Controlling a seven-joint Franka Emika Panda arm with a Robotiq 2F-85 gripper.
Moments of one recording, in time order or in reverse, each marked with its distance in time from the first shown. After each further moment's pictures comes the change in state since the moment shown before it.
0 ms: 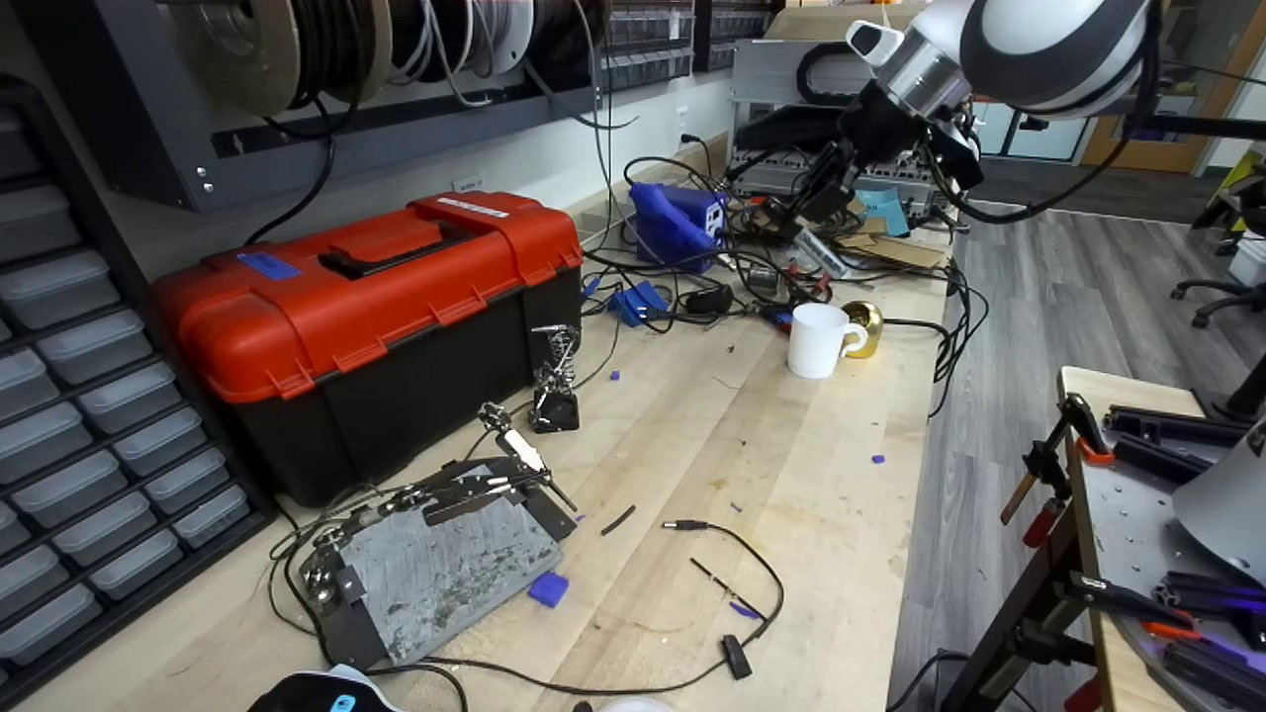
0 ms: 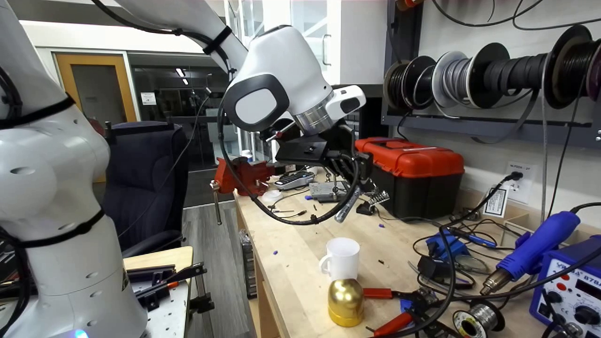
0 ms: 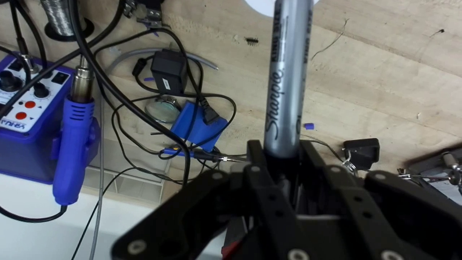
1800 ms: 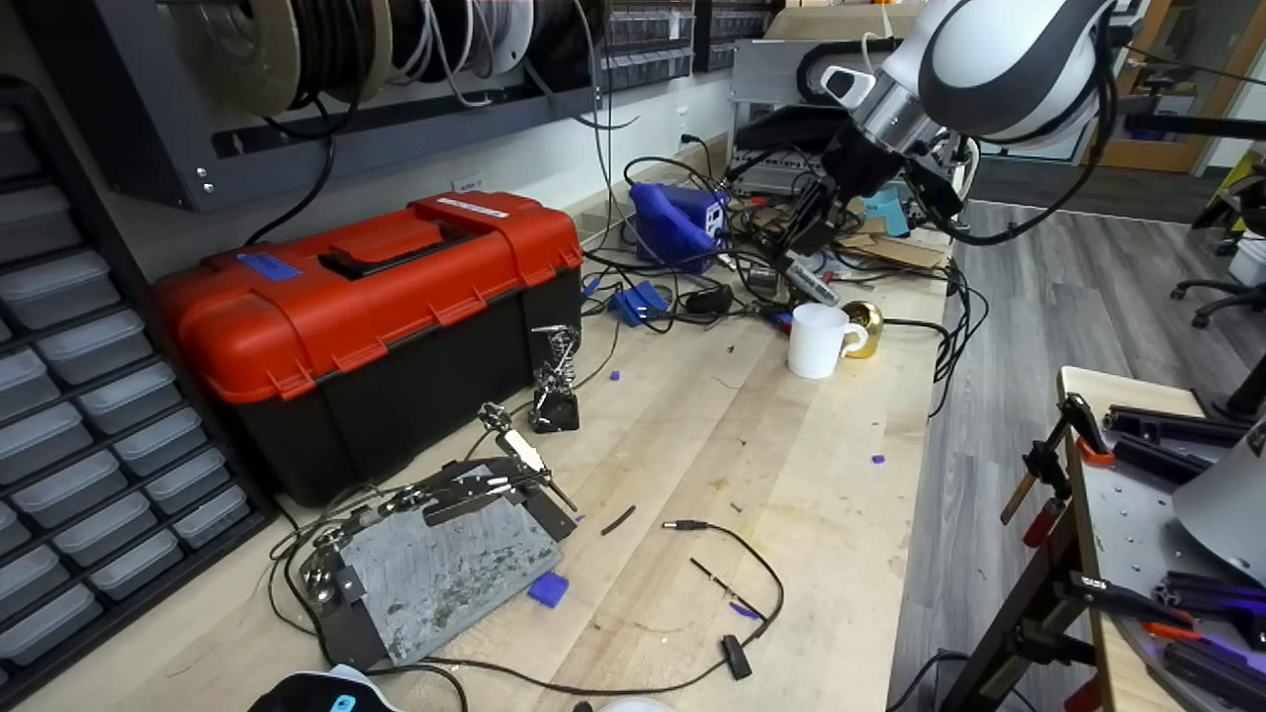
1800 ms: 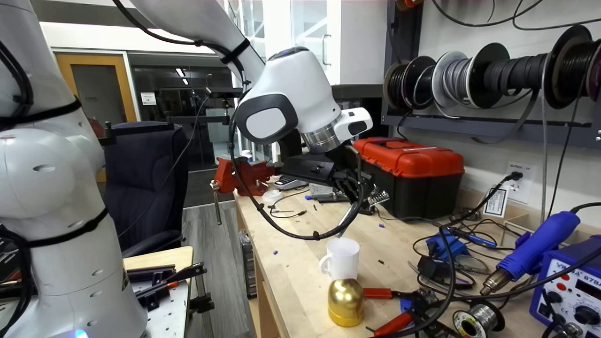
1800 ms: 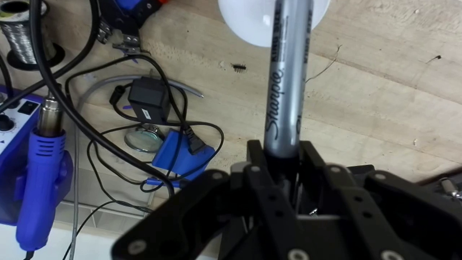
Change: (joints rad) arm 0.134 0.116 -0.120 0.042 0.083 0.000 -0.078
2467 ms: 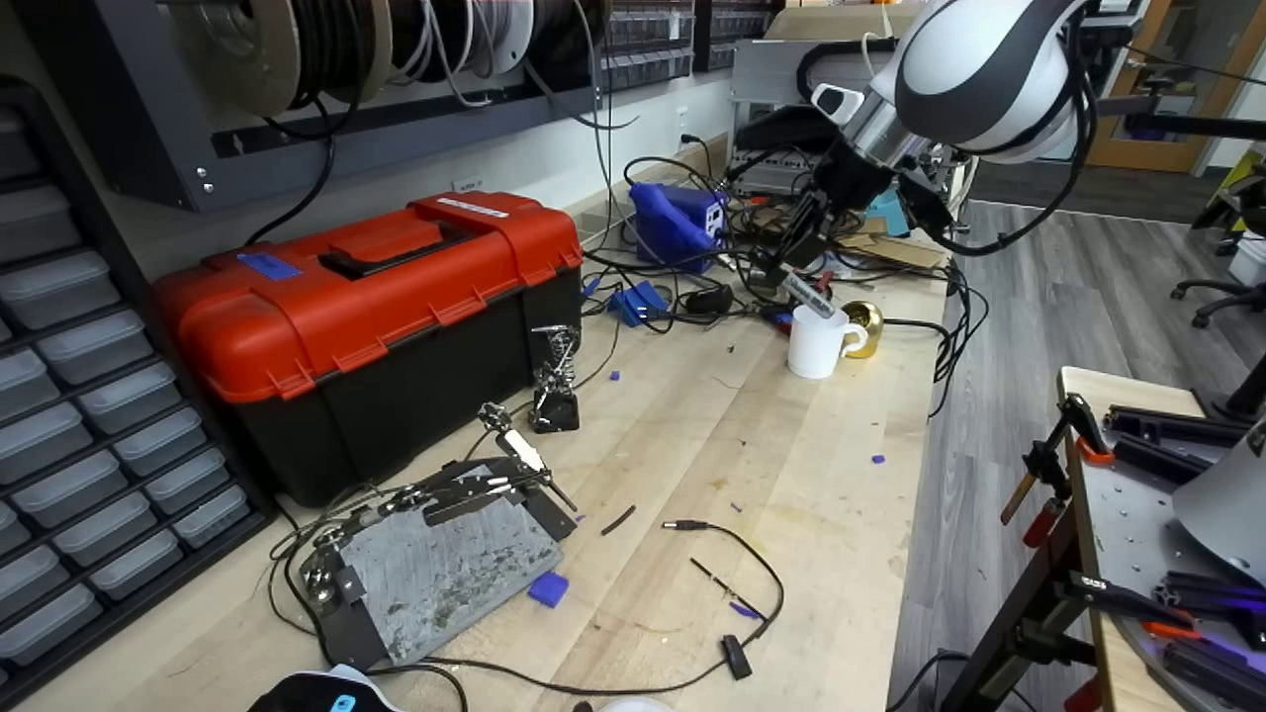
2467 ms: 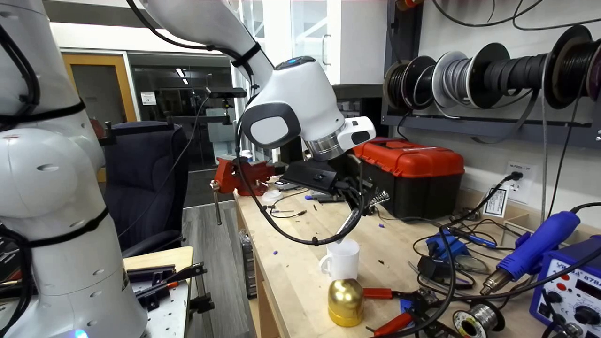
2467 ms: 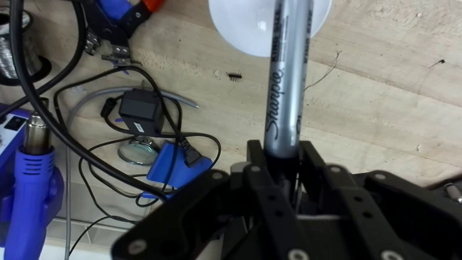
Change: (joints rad) arm 0.023 0.057 -0.005 0.028 0.118 0.000 -0.077
